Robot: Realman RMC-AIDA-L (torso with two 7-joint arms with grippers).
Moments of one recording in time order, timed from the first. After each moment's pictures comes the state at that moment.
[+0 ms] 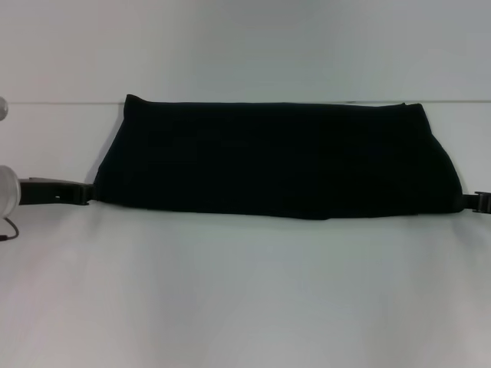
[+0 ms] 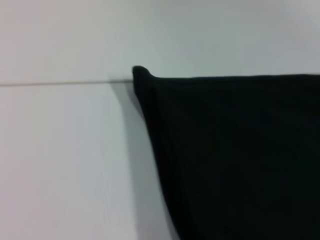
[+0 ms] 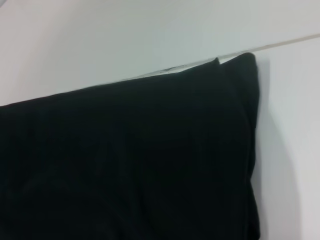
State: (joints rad) left arm -0.63 -2.09 0.59 0.79 2.51 1.04 -2.08; right arm 0.64 1.96 -0.44 -0.46 -2.37 -1.02 1.97
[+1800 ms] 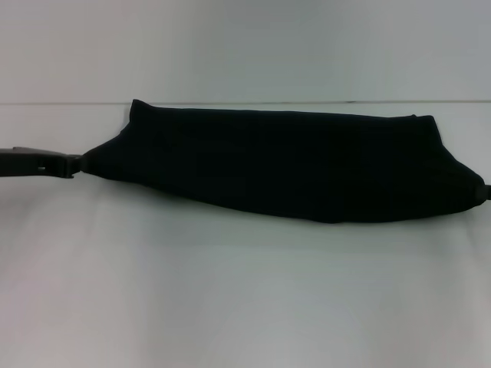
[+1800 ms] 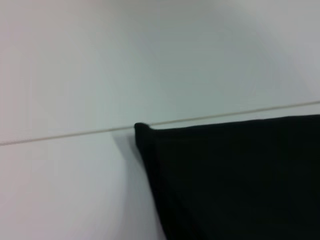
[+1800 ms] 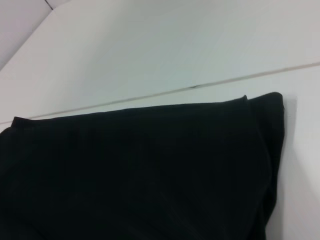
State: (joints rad) left arm -0.62 -2.07 0.58 0.94 2.48 1.20 -2.09; right arm 0.59 1.92 -0.41 -0.57 -2.34 -1.24 1.96
